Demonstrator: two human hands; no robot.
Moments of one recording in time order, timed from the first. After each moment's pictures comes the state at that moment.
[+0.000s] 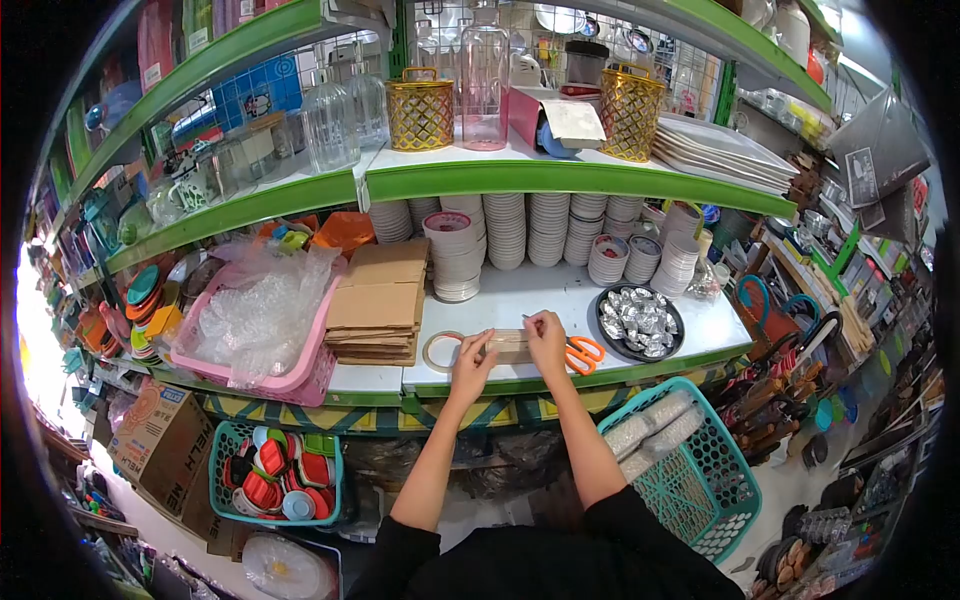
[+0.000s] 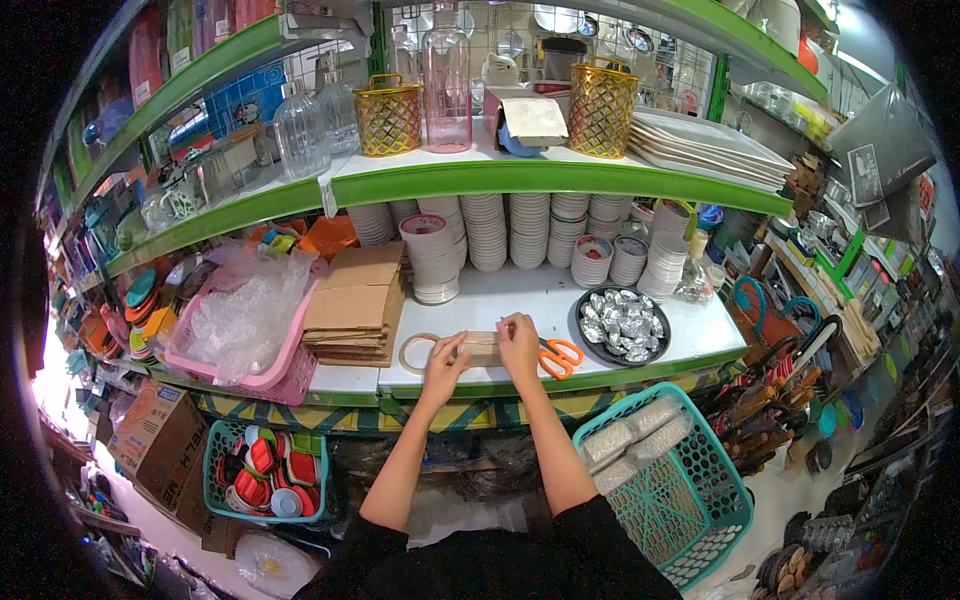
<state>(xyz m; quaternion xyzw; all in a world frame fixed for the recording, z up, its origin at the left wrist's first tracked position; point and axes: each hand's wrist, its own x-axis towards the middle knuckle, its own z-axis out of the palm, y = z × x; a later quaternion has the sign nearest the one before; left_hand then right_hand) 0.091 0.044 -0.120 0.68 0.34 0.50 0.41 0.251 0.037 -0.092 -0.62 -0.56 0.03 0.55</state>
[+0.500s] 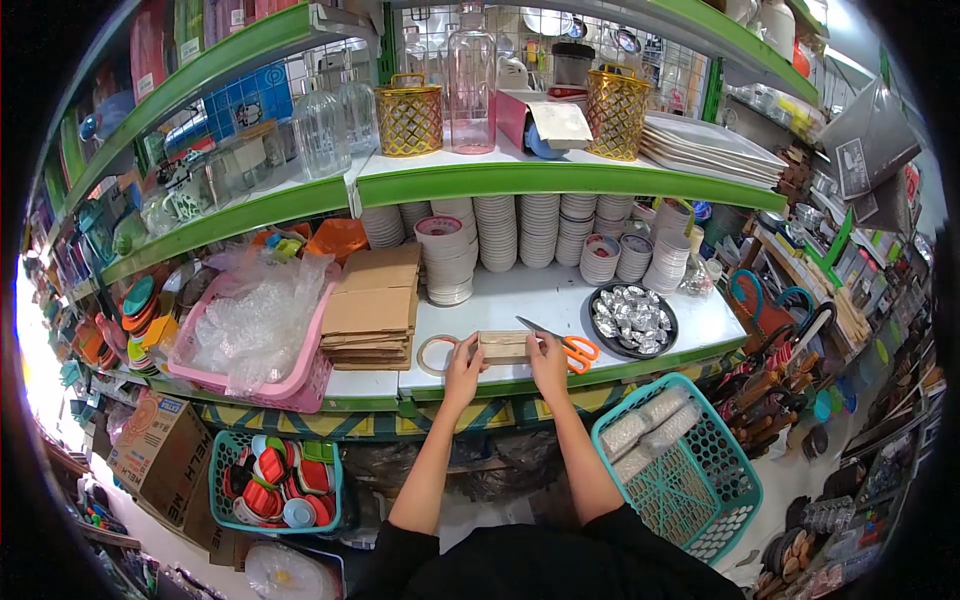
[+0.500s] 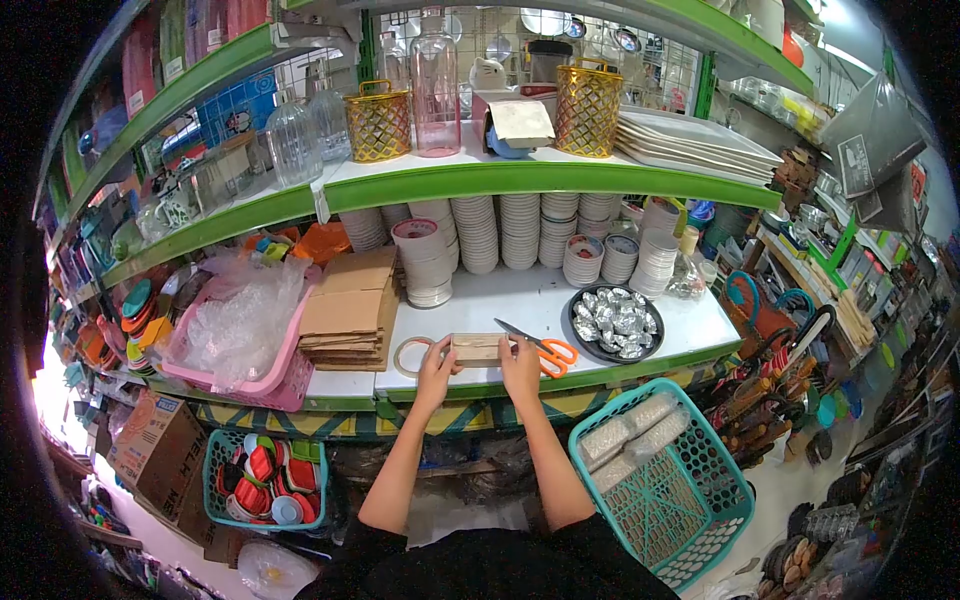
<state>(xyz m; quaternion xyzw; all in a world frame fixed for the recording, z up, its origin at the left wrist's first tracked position) 0.086 0.048 -0.130 0.63 0.37 0.49 0.48 0.254 0.005 -0.113 -0.69 -0.49 0.09 0.53</state>
